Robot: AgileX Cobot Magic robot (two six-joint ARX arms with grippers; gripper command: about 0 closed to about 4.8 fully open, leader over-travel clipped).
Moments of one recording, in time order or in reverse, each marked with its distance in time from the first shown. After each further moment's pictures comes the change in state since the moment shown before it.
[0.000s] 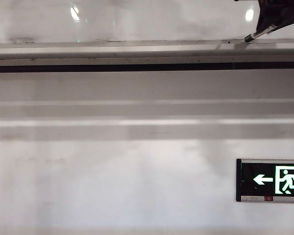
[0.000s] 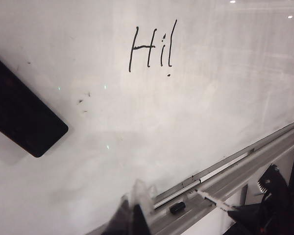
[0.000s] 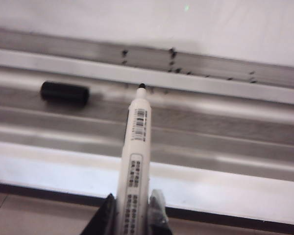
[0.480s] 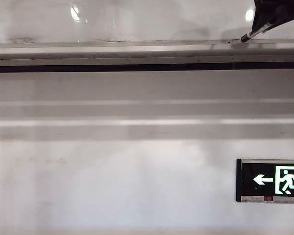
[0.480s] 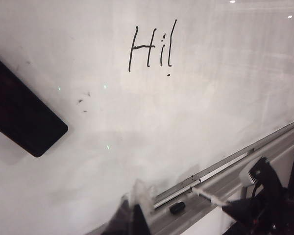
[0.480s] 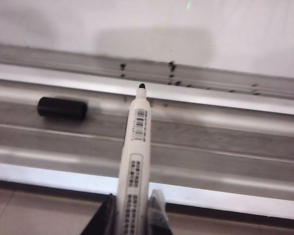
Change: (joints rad) left arm 0.000 0.000 0.000 0.000 0.000 0.000; right arm -0.025 0.056 0.094 -0.078 -0.044 0.019
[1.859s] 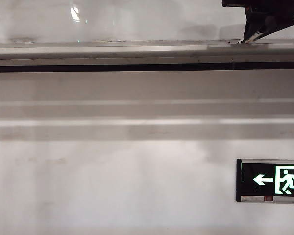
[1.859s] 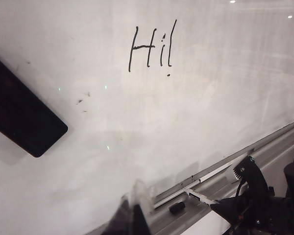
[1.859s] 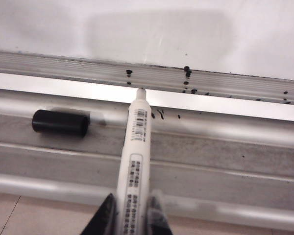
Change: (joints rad) left arm 0.000 0.000 0.000 0.000 0.000 0.000; right arm -0.024 0.095 0.055 0.025 -0.037 0.026
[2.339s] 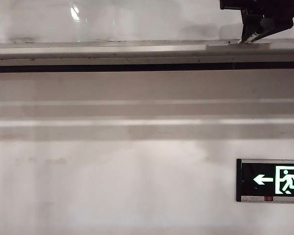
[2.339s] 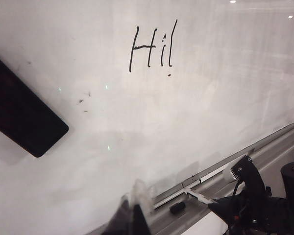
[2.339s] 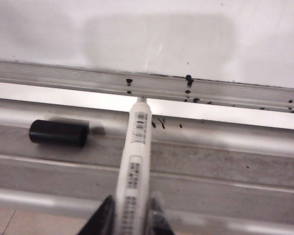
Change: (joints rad) left arm 0.000 0.000 0.000 0.000 0.000 0.000; right arm 0.000 0.022 0.000 0.039 0.000 0.000
